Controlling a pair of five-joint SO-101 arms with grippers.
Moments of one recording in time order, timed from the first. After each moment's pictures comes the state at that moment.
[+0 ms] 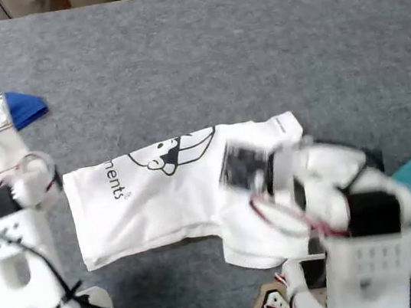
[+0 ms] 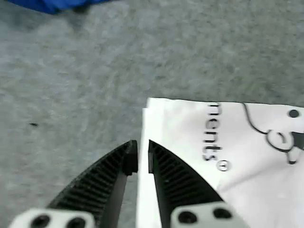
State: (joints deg) left arm -16.1 -38.4 38.1 68.5 -6.1; right arm -0.7 -53.6 30.3 87.7 60.2
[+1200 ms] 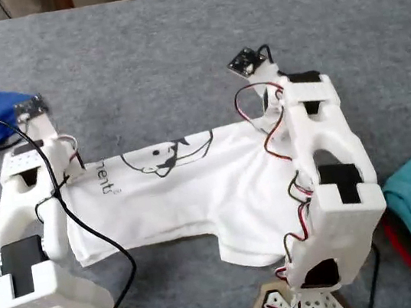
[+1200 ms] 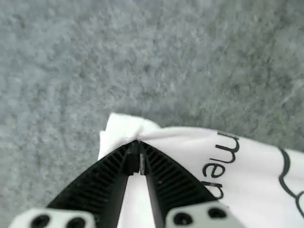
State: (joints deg) left arm -15.9 4.4 29.2 45.9 -3.6; right arm 2.6 19.7 11.8 54.3 33.8
